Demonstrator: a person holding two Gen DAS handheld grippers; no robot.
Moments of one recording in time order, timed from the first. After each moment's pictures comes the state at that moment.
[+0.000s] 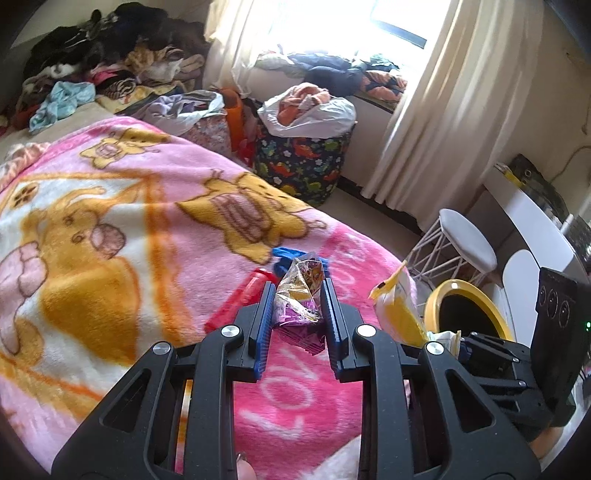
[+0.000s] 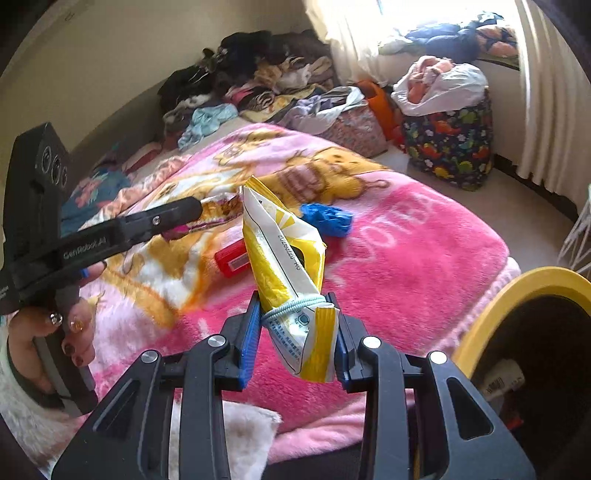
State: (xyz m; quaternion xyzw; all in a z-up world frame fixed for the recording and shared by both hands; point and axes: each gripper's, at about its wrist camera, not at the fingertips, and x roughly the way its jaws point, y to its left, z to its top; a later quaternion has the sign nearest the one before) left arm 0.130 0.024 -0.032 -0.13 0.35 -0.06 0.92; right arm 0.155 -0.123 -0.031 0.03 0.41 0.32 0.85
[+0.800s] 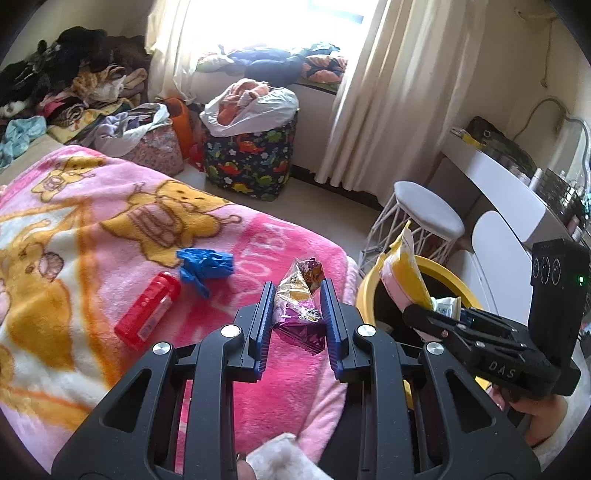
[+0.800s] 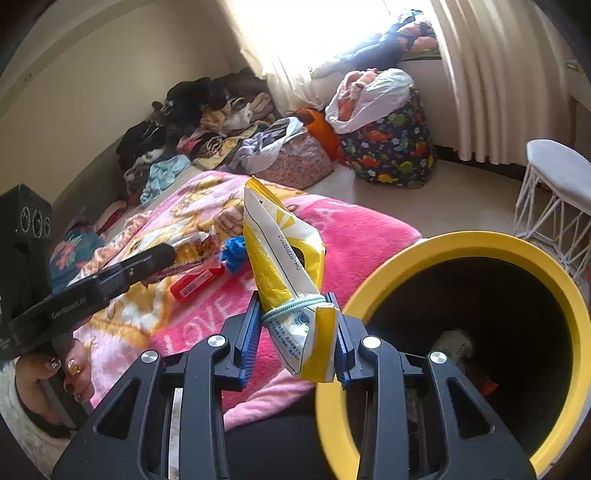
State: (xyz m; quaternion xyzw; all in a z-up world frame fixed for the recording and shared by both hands) left arm 0.125 -0.068 -0.021 -0.07 0.35 -0.14 0.92; right arm 0.136 -0.226 -0.019 0.11 0.38 0.23 0.89
